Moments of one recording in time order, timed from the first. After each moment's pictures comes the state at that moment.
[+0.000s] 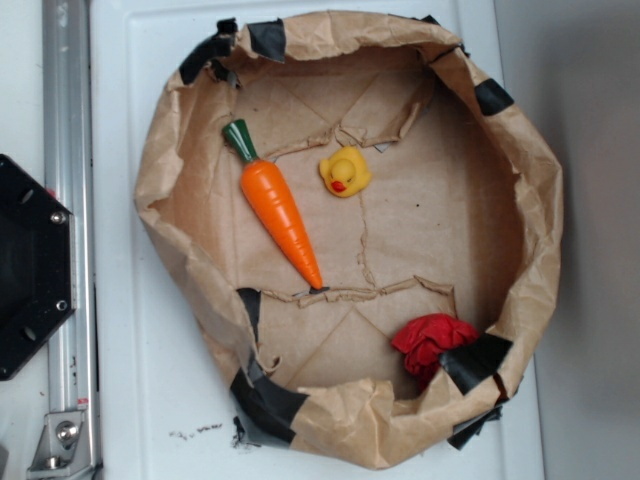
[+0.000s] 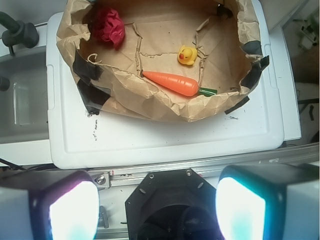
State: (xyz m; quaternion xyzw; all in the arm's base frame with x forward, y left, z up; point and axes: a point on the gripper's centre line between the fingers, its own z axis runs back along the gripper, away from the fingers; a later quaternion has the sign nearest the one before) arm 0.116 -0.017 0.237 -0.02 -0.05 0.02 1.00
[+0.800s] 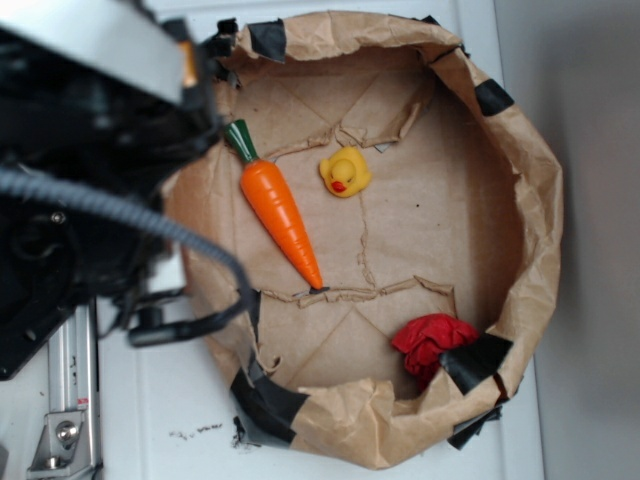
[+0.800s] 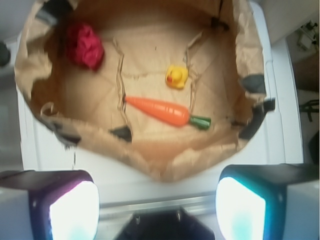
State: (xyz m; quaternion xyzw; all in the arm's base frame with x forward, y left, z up) arm 0.188 0.016 0.203 0.00 -0.06 0.06 1.00
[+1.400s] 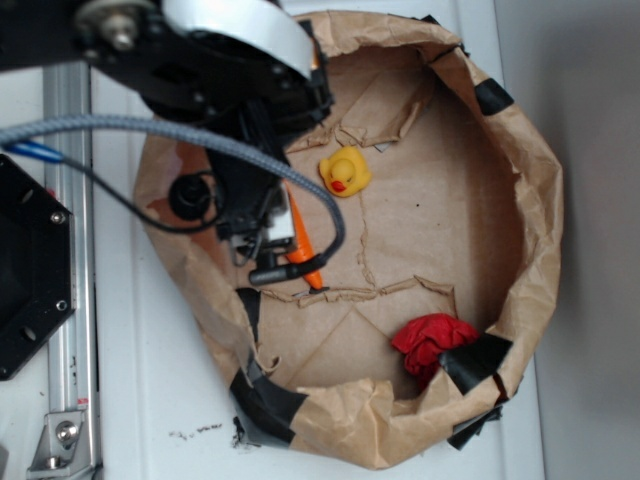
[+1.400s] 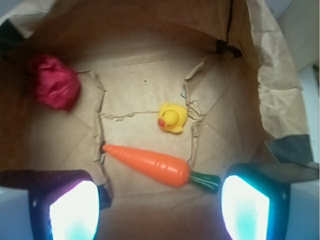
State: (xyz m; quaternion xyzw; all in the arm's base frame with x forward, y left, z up) arm 0.224 0.038 0.140 -0.02 -0.09 0.06 0.99
